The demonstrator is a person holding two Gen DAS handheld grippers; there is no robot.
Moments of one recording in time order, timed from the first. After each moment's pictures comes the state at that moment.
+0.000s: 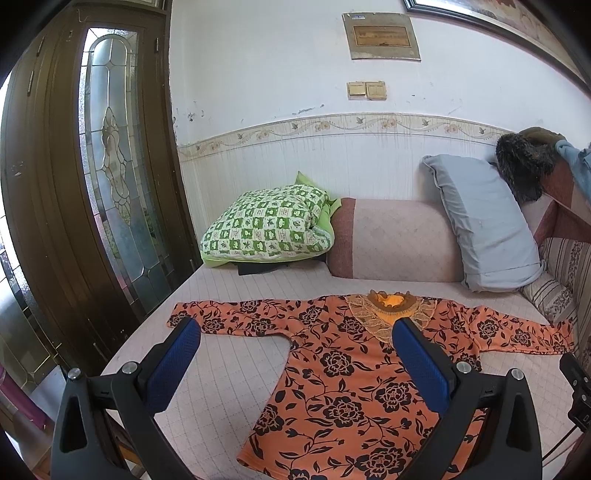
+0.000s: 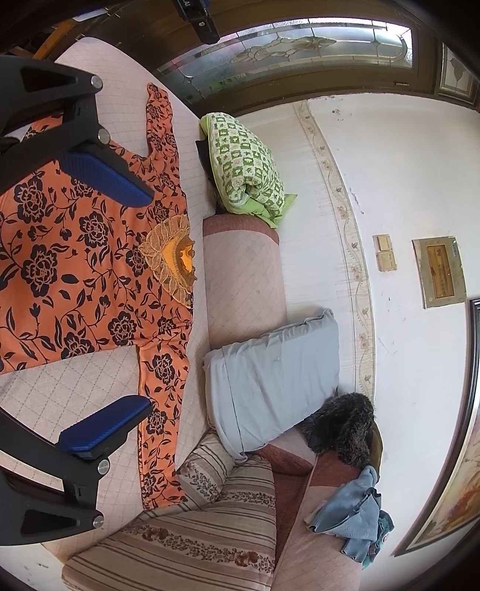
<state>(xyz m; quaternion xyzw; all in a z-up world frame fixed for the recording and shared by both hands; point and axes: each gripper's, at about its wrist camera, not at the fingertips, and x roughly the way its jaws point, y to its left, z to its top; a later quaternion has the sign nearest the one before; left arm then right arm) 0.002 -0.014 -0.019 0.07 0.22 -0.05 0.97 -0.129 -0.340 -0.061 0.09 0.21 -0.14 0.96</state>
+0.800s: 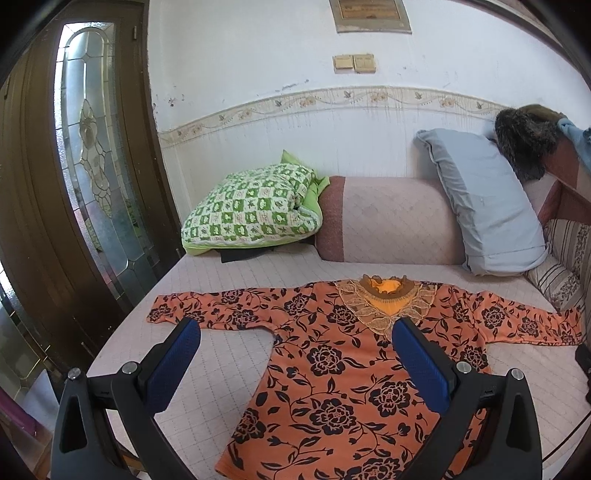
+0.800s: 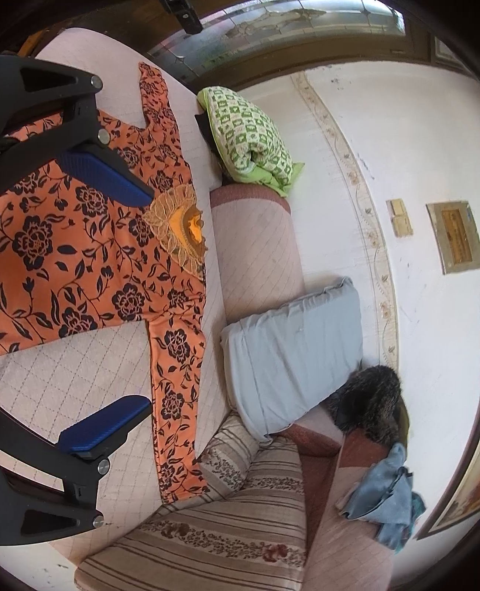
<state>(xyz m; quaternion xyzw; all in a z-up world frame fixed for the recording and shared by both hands) 0.056 -0.053 -0.058 0.08 0.26 -0.06 0.96 -0.099 -0.398 -0.094 0.13 0.25 -0.18 0.94</state>
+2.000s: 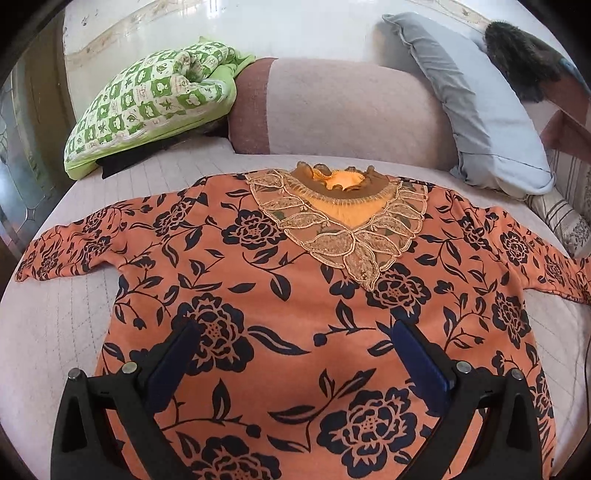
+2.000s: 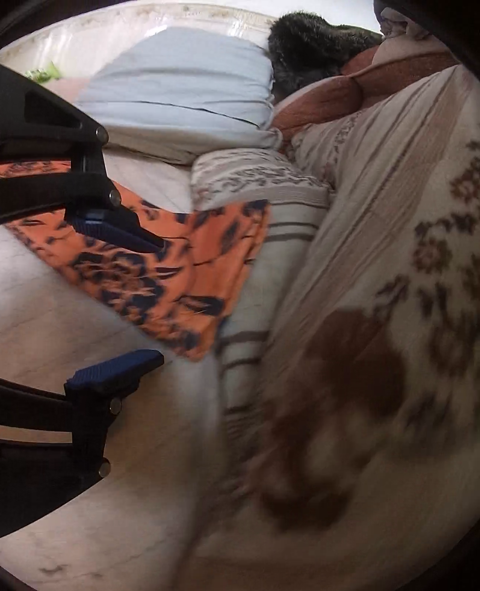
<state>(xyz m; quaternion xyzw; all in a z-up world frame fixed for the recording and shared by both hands) 0.203 -0.144 -0.275 0.08 0.41 -0.16 0.90 -0.088 -0.834 -0.329 0.55 0.18 -0.41 0.71</state>
